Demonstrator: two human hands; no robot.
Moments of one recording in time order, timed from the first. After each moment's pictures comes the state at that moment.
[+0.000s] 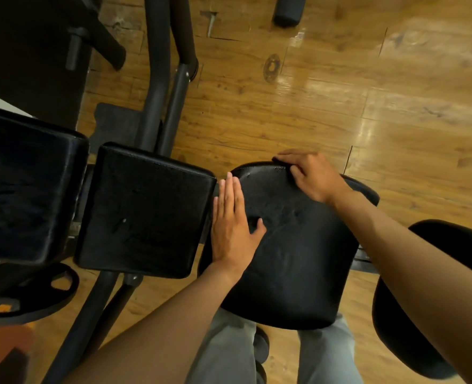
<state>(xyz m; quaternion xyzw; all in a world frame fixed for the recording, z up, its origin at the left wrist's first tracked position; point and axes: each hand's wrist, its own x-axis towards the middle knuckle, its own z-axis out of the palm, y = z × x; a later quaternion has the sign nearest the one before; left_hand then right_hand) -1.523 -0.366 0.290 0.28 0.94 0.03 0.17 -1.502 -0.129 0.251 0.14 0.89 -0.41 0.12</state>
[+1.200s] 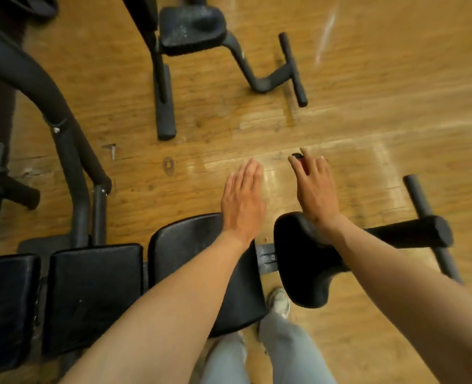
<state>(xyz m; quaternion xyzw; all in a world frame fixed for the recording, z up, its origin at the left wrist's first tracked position) -1.410 -0.157 0.495 0.60 0.79 0.13 0.05 -1.262 -0.042 0.478 0.42 0.90 0.01 -0.14</state>
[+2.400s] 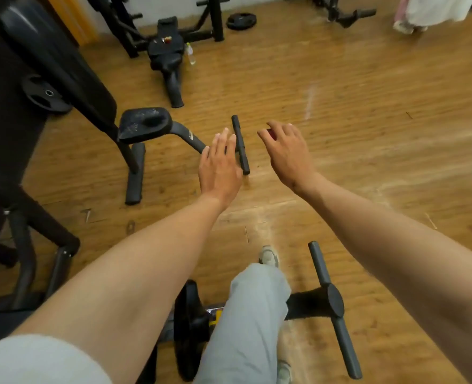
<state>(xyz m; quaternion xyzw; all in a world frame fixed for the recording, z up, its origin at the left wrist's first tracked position) -1.123 0.200 0.689 0.56 0.82 0.12 -0.06 -0.983 0.318 0.678 0.33 0.92 0.10 -0.18</state>
